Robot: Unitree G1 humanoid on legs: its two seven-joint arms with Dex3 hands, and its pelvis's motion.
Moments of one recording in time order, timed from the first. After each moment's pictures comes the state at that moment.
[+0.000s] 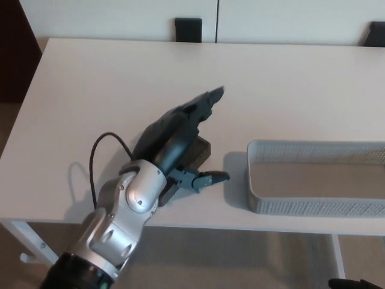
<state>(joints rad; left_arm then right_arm) -0.39 0.18 -0.40 0.29 0.49 0.18 -0.01 0.28 -0.31 -0.05 0.51 0.04 -0.12 0.26</state>
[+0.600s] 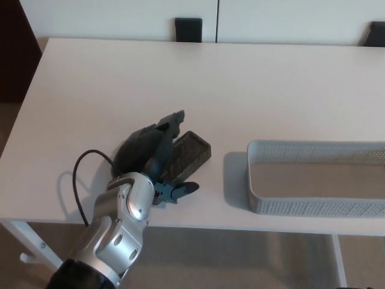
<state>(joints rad) -0.36 0.19 -0.42 0.29 0.62 0.41 0.06 0.32 -0.34 -0.05 0.50 0.04 -0.12 0.27</state>
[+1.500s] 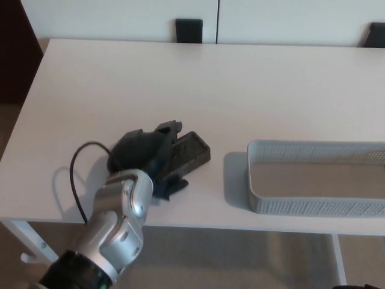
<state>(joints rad) -0.45 0.26 -0.54 0.31 0.69 0.49 -0.04 0.31 -0.35 -0.04 0.47 0.04 -0.11 0.29</state>
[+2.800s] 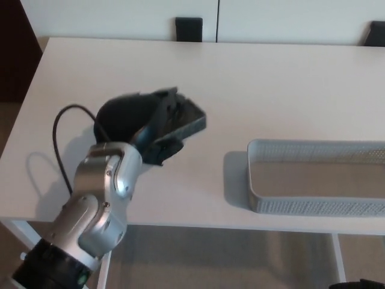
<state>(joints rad) -0.45 0.33 -0.48 0.03 0.77 0.45 -0.06 0.27 -0.42 0.00 0.46 0.00 -0.07 0.33</state>
